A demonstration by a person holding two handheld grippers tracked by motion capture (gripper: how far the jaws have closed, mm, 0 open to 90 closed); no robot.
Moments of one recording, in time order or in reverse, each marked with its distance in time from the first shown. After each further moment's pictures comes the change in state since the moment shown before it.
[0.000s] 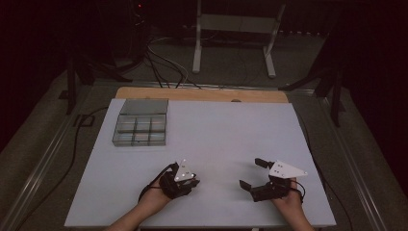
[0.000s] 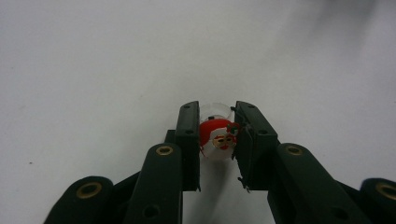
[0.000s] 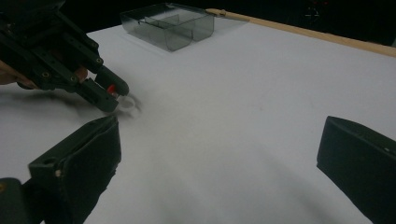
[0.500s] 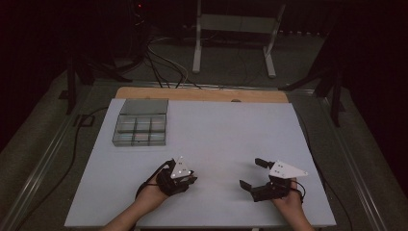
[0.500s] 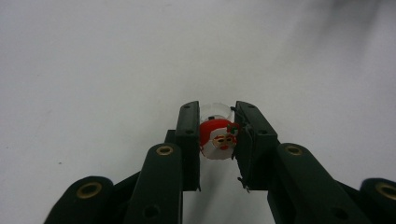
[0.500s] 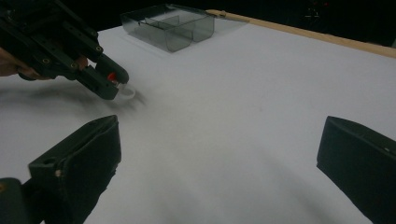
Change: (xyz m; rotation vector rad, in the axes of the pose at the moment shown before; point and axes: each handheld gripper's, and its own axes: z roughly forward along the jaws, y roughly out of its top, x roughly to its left) left arm 0.009 0.003 -0.010 -0.014 0.011 0.002; right arm 0.000 0.000 -0.001 -0.003 0.000 -0.001
